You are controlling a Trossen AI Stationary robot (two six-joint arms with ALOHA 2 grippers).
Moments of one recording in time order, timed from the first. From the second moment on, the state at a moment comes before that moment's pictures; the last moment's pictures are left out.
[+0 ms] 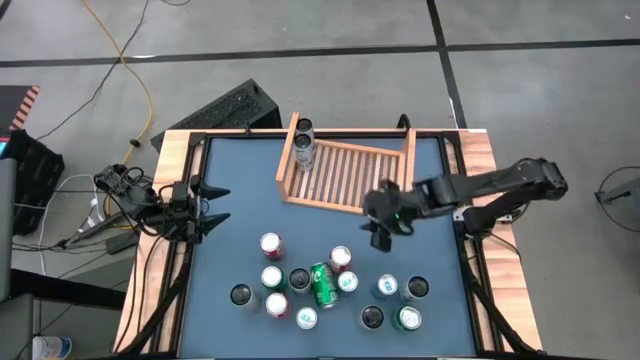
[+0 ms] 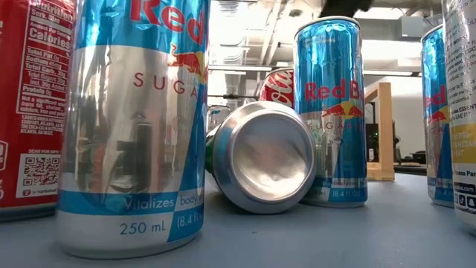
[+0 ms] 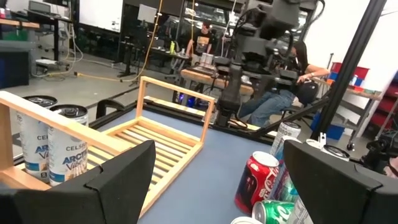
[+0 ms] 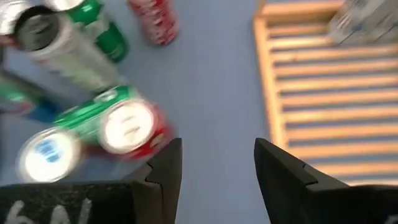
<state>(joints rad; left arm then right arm) -0.61 0.01 0.29 -0.09 -0.81 -0.10 0.20 1.34 1.25 -0.80 0.19 0.41</state>
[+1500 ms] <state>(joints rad) -0.61 0.01 0.29 -0.08 -0.85 -0.09 0.70 1.33 1.24 -1.29 0.09 1.20</state>
